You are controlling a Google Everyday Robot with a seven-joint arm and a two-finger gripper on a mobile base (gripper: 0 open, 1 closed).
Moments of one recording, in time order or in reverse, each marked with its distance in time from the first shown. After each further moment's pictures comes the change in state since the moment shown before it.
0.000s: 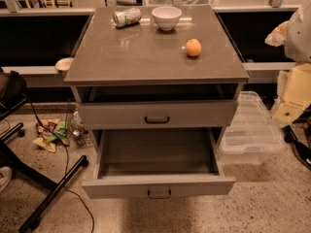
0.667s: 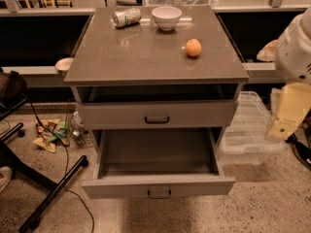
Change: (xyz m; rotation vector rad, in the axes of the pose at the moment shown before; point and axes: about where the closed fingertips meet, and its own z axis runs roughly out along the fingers) arm 0.003 0.016 0.025 -0.042 0.031 -0.047
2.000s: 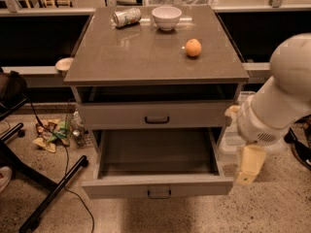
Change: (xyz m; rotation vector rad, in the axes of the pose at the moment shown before) arm 0.010 0.048 0.148 -0.134 -0.051 -0.056
